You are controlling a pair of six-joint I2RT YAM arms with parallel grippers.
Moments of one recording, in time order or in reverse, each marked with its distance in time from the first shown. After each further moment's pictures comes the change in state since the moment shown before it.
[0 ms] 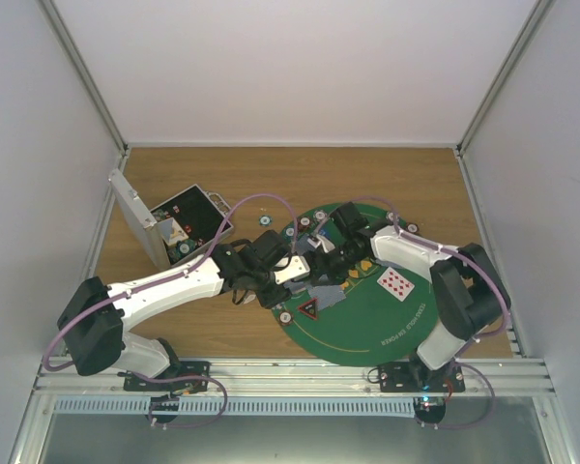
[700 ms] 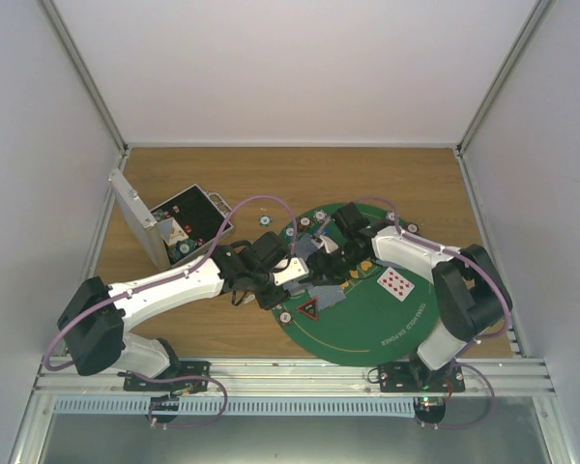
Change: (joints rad) left arm 0.000 0.000 -0.013 -0.001 -0.003 0.000; right arm -0.003 -0.002 0.003 -0.035 0.079 0.030
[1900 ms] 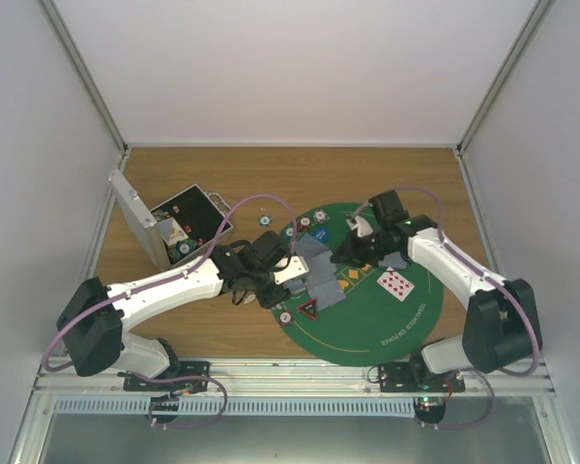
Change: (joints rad) left arm 0.000 -0.006 0.000 0.016 -0.008 0.000; right arm -0.148 -0.195 -0.009 -0.054 0.075 0.069
